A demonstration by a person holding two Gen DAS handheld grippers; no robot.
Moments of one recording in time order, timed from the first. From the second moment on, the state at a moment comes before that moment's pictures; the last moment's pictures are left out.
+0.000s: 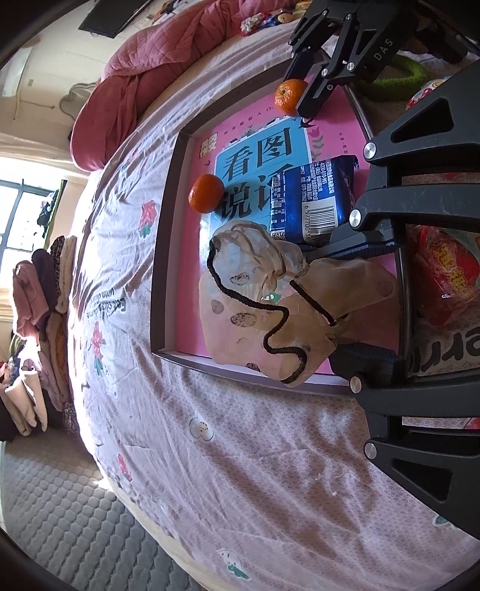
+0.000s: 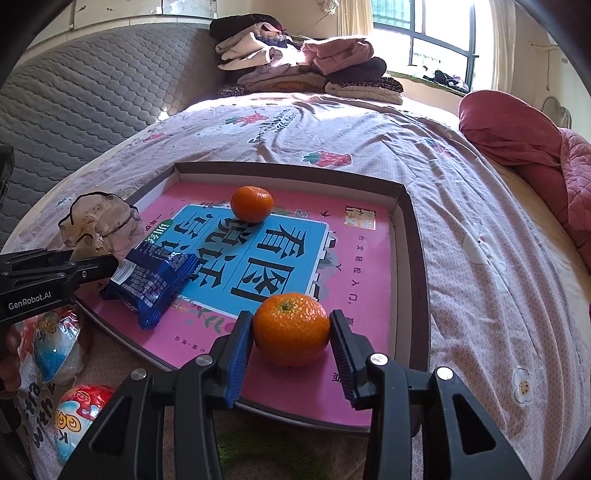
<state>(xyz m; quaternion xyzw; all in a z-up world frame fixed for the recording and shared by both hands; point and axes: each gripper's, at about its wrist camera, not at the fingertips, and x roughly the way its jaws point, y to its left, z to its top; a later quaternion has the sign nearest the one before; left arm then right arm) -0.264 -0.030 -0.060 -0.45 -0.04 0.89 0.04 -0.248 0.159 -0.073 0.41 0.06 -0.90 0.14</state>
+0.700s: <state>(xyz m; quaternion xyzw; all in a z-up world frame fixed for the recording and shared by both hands) -0.257 -0.037 -0.036 -0.41 -0.05 0.91 0.03 -0.245 0.161 -0.065 0.40 0.06 -0.90 0.13</state>
